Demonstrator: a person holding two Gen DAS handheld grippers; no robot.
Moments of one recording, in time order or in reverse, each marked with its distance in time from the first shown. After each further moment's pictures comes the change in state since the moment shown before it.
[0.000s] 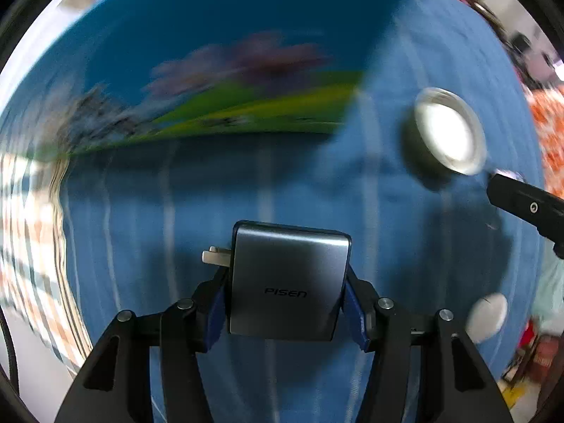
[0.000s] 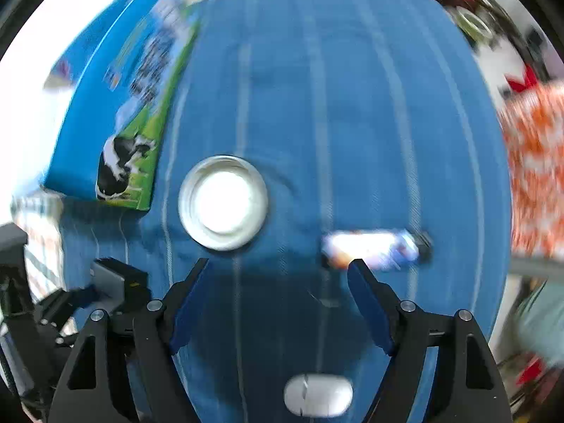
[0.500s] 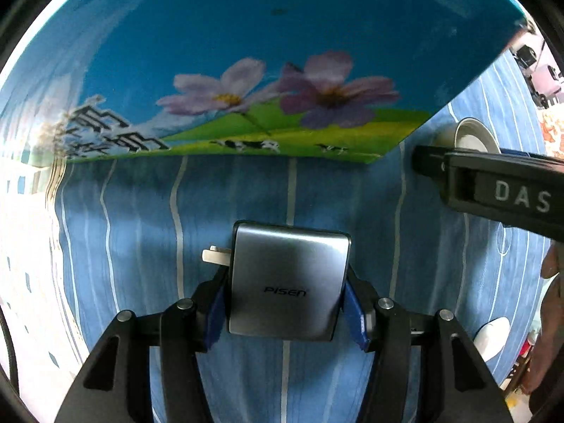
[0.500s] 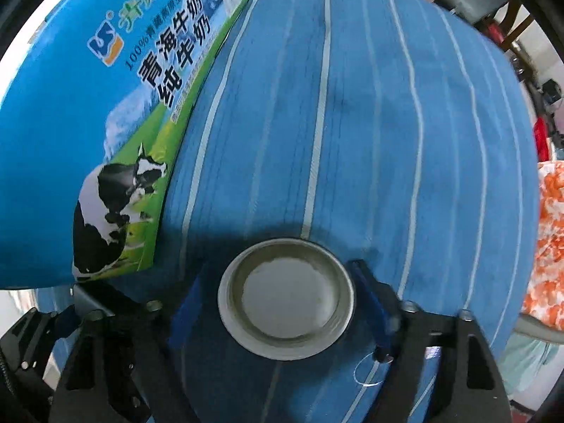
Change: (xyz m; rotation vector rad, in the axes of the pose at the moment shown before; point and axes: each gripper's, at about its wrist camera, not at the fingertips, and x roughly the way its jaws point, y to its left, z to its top) left arm 0.012 0.014 0.011 -0.002 -0.012 -0.011; right arm 0.047 0.056 0.063 -0.116 0.033 -0.097
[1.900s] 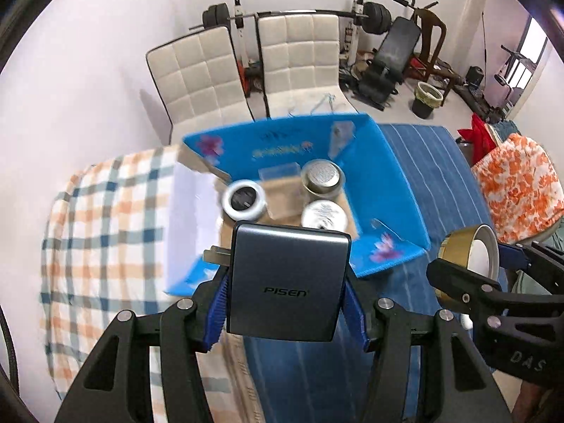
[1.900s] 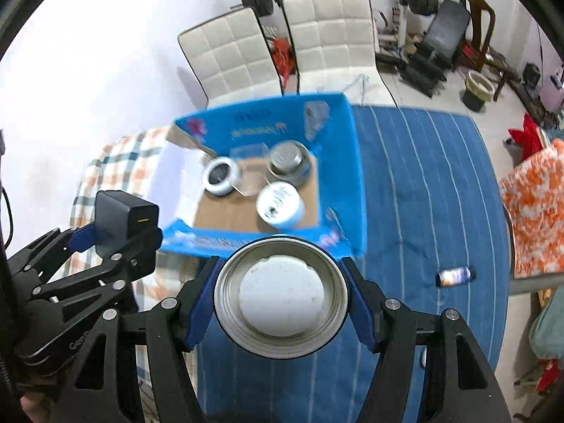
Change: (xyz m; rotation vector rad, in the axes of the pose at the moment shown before) left arm -0.221 0.126 0.055 0.189 -0.398 -0.030; right arm -0.245 0.150 -0.026 0.160 -0.320 0.139
